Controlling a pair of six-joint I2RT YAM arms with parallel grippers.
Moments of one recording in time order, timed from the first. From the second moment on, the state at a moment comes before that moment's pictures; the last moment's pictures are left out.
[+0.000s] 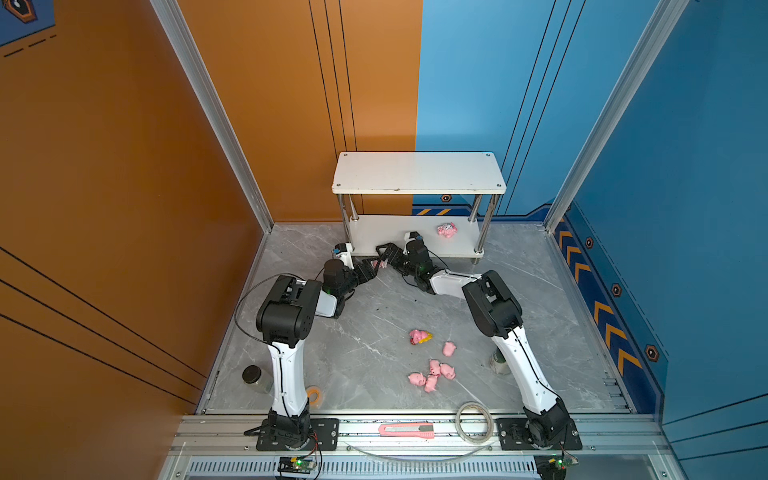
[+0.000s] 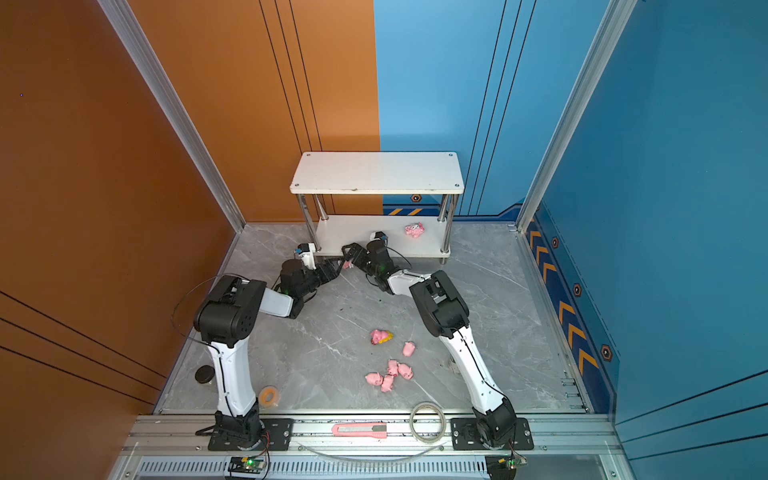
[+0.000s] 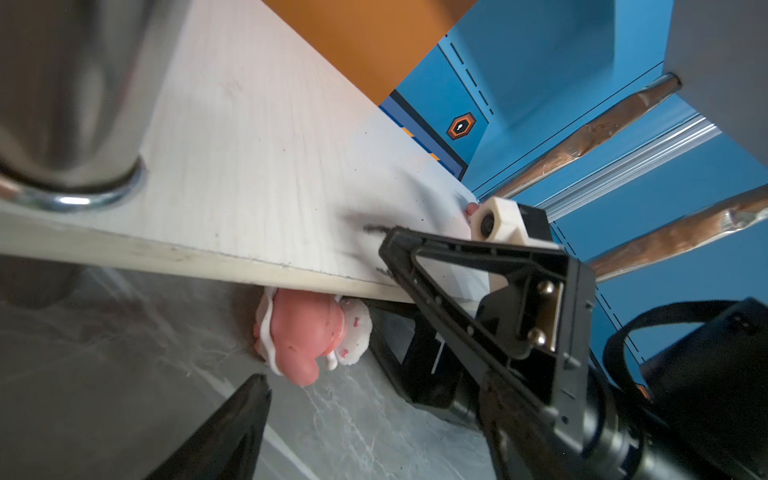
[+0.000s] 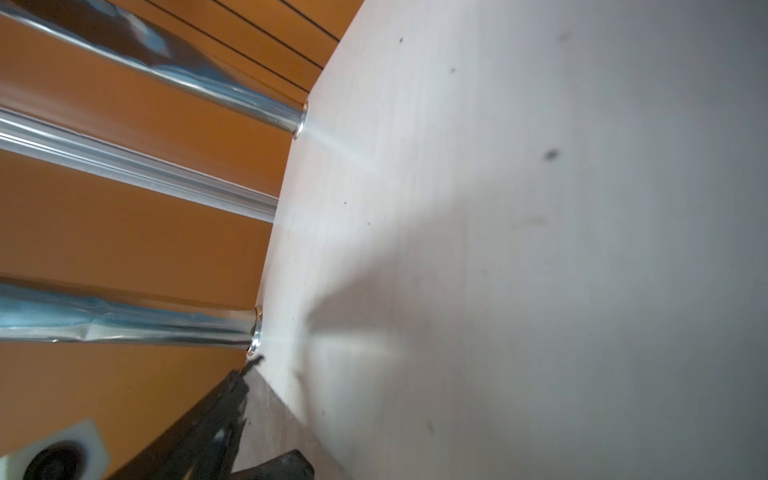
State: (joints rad) left arm -0.18 2.09 0.91 0.95 0.42 -0.75; right arm 0.58 2.54 1.82 0.38 -0.19 1.00
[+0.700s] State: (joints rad) left arm -0.15 2.16 0.92 0.99 0.46 -0.76; right arm 0.61 2.57 1.81 0.54 -0.33 1.05
